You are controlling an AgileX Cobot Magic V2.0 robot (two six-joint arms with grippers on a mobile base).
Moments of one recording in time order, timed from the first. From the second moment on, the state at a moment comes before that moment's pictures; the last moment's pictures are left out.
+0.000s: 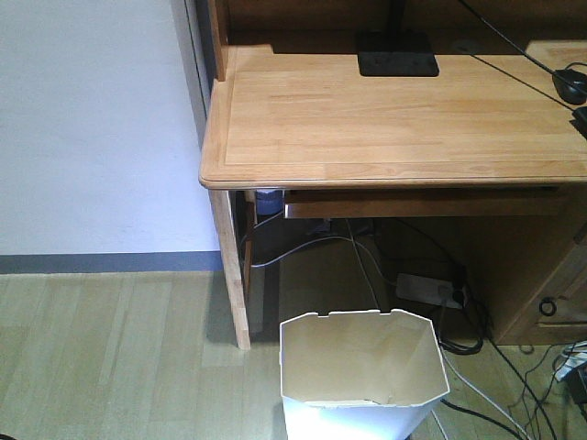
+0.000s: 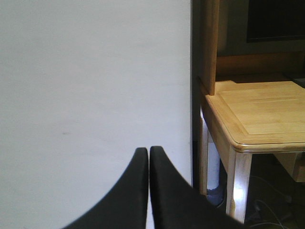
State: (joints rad) left arm 0.07 -0.02 0.03 0.04 0.12 -0.05; right arm 0.03 -0.01 0.03 -0.05 0.00 0.05
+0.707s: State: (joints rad) left arm 0.07 -0.02 0.03 0.04 0.12 -0.05; right arm 0.03 -0.01 0.03 -0.05 0.00 0.05
